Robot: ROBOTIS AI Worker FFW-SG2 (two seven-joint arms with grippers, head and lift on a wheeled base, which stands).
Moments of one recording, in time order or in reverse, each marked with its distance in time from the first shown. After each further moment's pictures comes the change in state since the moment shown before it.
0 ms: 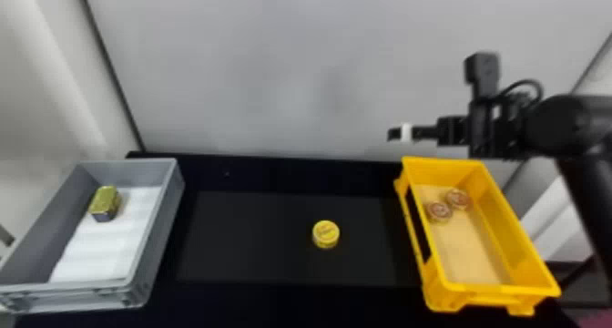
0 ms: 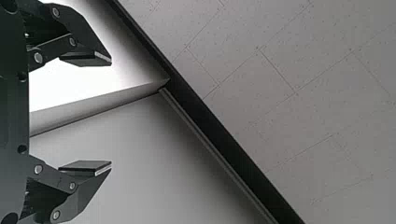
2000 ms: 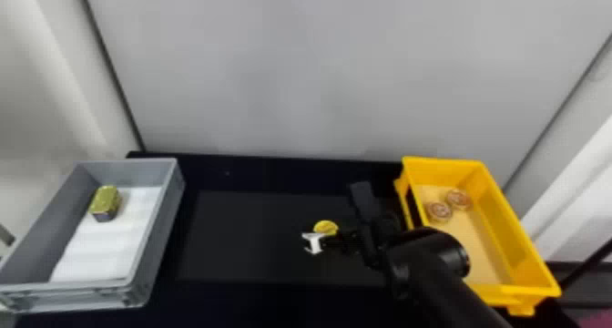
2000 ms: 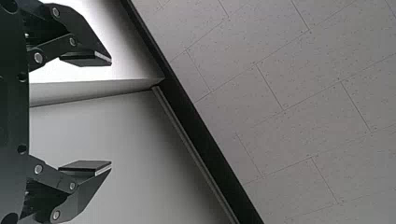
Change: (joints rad) left arm -0.059 -0.107 -0.095 0.110 0.001 -0.160 0.031; right arm 0.092 0.370 0.208 0.811 0.467 -0.846 0.271
